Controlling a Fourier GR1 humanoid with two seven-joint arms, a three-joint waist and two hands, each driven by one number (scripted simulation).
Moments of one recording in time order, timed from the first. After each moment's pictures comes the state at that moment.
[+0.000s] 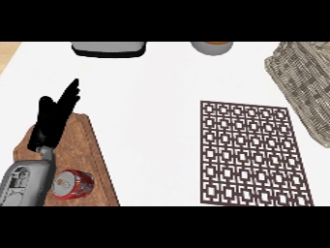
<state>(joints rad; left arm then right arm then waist) -0.26 0.17 0.08 -1.39 -0.15 -0.04 0.25 -1.06 -0.80 -0.29 -0.42 0.87 0.18 -0.19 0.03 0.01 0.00</state>
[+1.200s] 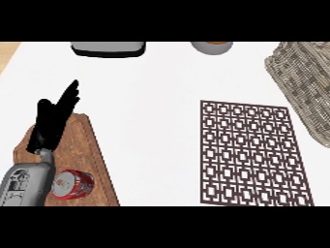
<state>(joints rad) -0.24 0.17 0.08 -1.41 -0.15 -0.04 0.24 -1.03 -0.97 -0.64 -0.22 0.58 0.01 -0.26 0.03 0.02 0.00</state>
